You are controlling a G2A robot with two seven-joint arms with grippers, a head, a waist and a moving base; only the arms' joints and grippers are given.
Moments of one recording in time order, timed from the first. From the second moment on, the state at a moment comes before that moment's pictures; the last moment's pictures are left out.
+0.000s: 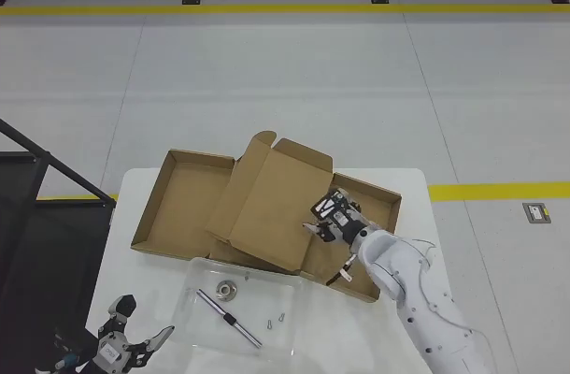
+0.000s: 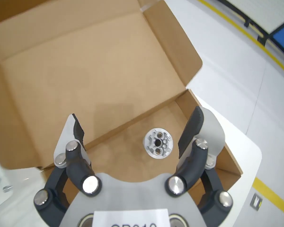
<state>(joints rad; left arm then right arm) 1.92 -1.12 -1.89 -1.86 1.21 -0.64 0.35 -0.89 -1.35 1.13 -1.51 -1.50 -0.36 0.42</state>
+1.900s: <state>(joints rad) 1.92 -1.12 -1.89 -1.86 1.21 -0.64 0.35 -0.85 -1.39 0.65 -1.55 -1.85 -0.95 0.52</state>
